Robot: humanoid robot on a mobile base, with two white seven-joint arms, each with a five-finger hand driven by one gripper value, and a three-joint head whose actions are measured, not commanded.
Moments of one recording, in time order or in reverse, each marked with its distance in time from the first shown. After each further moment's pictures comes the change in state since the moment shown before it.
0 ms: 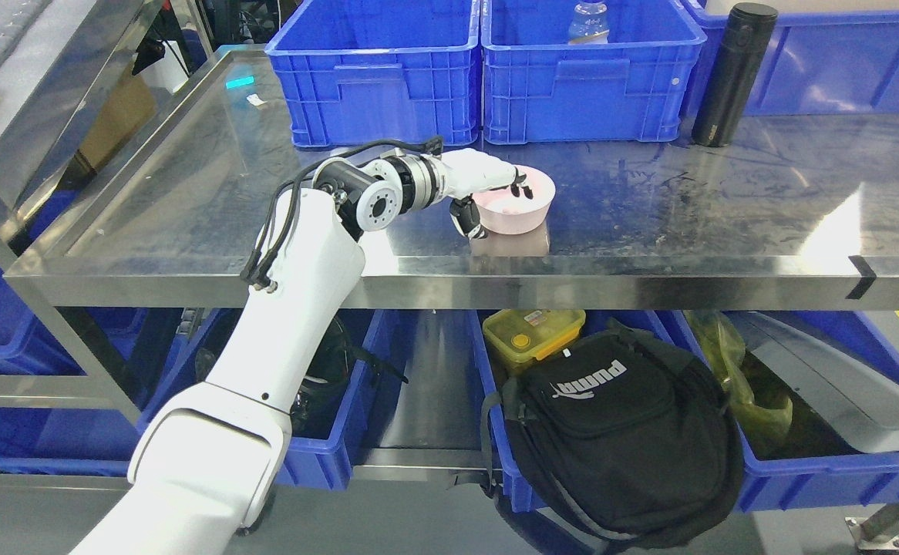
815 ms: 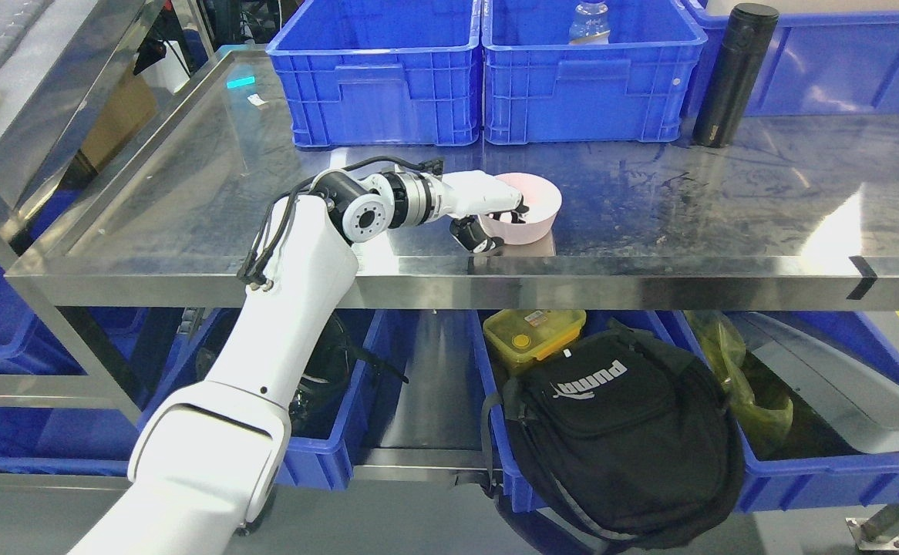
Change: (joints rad) left arm -0.008 -0.004 0.059 0.098 0.037 -0.239 -0.014; right arm 0.000 0.000 0.000 0.000 0.000 0.000 0.000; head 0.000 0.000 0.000
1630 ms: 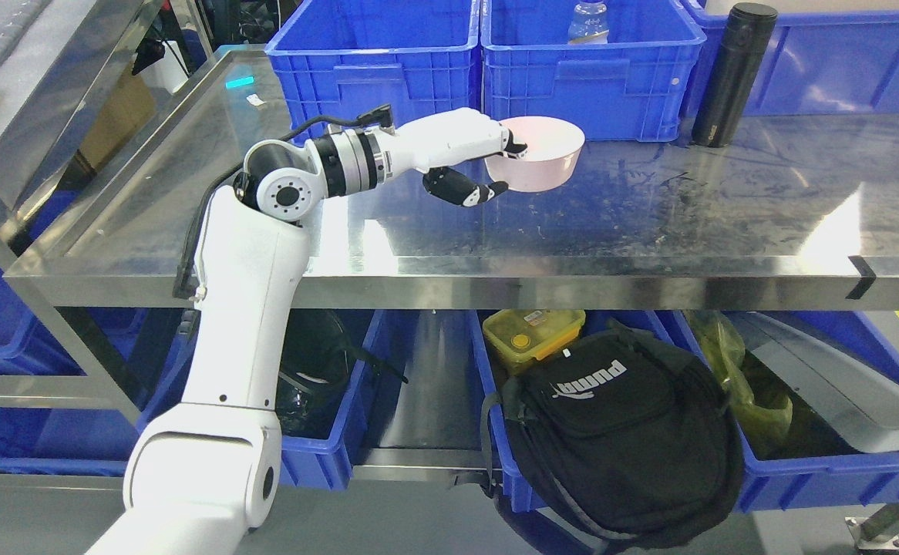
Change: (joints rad) left arm 0.087 -0.001 0.292 -0.255 0.253 -0.212 -0.153; right arm 0.000 0.000 0.000 0.000 0.000 0.000 0.000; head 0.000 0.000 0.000
